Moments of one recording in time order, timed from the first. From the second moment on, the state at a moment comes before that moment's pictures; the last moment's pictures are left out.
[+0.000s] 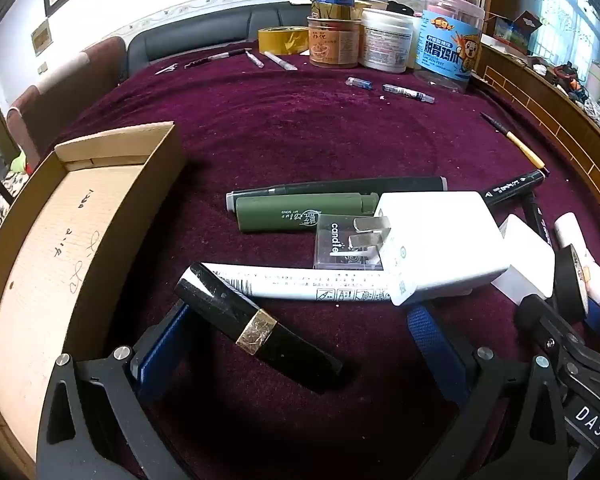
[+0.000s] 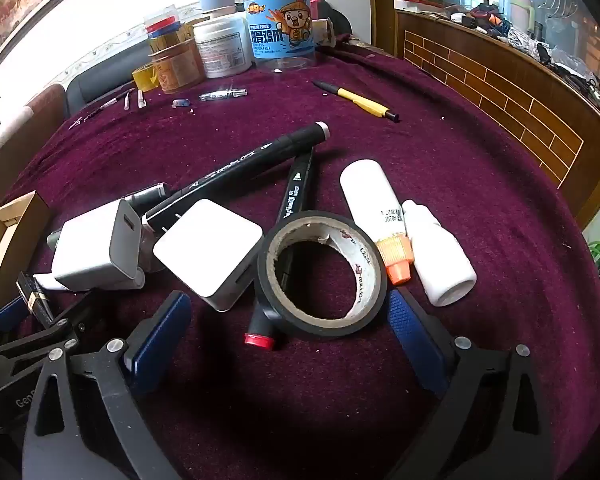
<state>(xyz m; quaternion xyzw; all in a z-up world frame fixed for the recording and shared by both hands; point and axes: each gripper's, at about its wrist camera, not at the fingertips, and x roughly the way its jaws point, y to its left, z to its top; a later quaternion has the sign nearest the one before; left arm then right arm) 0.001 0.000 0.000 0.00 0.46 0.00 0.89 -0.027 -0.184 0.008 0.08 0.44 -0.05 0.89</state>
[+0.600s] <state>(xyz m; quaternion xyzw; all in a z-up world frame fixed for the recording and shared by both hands) -0.031 0.009 0.000 0.01 0.46 0.00 0.89 -0.033 -0.172 0.006 0.01 0.48 -0.02 0.88</state>
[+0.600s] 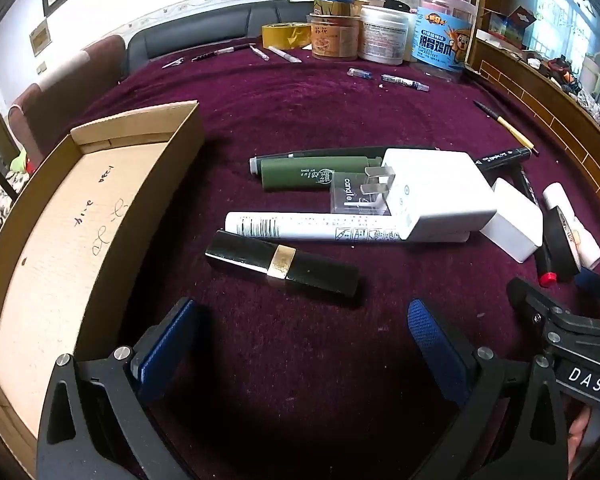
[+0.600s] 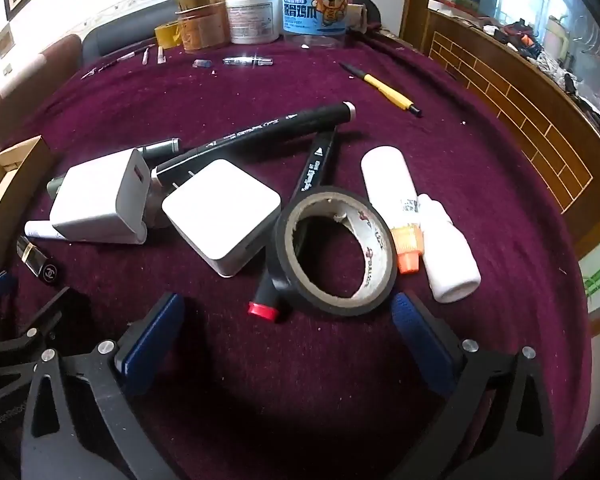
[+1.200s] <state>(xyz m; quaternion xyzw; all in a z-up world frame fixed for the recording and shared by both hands) -0.030 0.008 0.001 0.01 0.47 0.00 0.88 -0.092 -0.172 0.046 -0.01 0.39 -0.05 0.92</state>
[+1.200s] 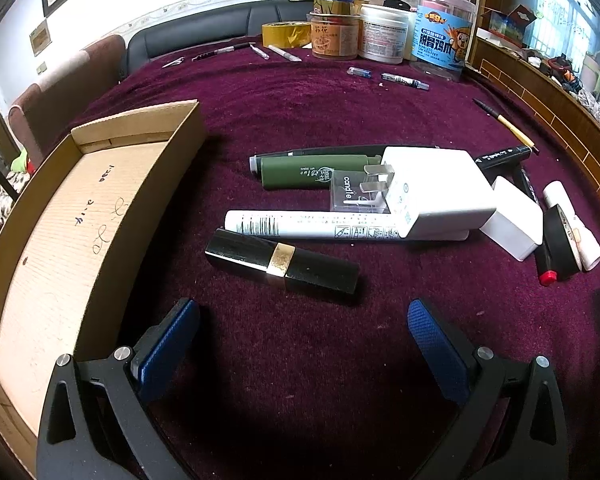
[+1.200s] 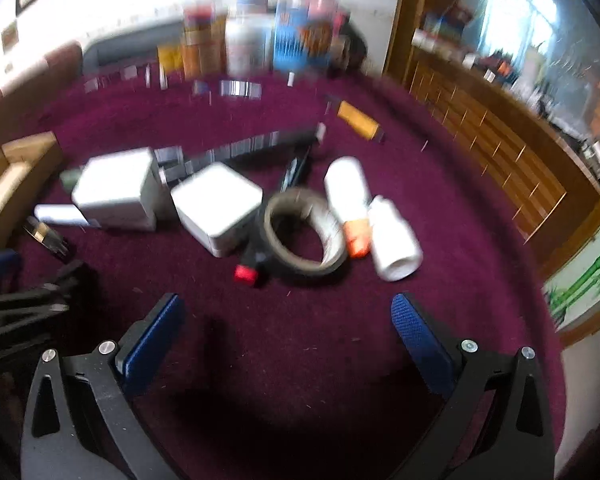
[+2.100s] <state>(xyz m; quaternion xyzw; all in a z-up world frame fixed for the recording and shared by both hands) -0.017 -0.003 0.074 0.15 0.34 -0.11 0.92 -0.045 -0.239 0.039 0.14 0.35 -0.07 0.92</state>
